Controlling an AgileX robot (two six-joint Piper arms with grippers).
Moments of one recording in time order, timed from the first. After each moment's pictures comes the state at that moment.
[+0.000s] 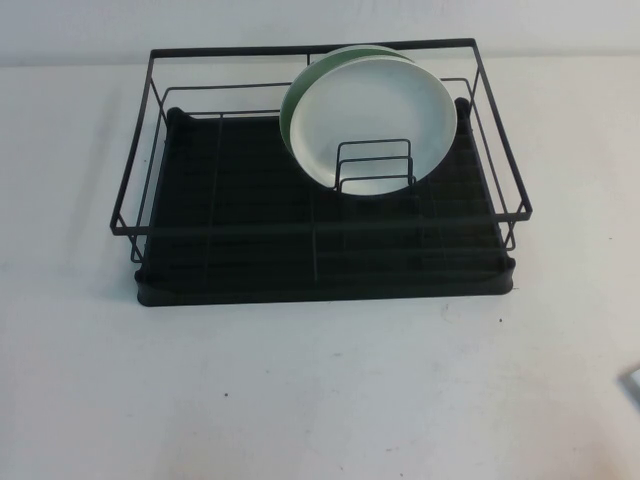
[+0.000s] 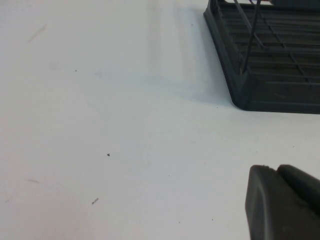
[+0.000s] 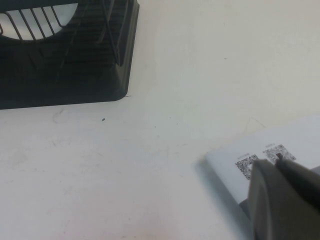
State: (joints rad) right arm 0.01 -0.01 0.03 0.27 0.39 -0.15; left arm -0.09 -0.01 0.02 0.08 0.35 -0.06
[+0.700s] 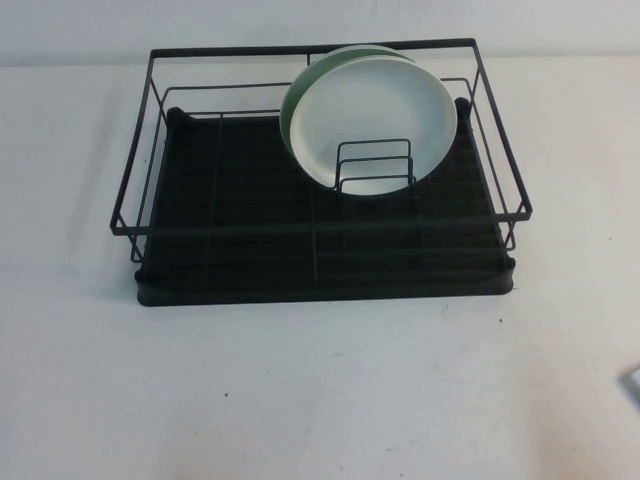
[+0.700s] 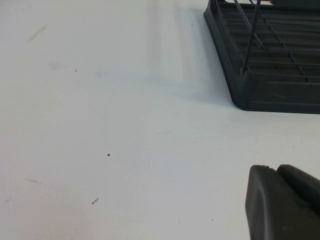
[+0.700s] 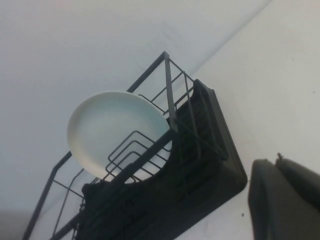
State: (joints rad) right arm 0.01 -0.01 0.03 0.97 0.20 -0.15; left arm -0.09 -0.01 0.02 0.08 0.35 -0.06
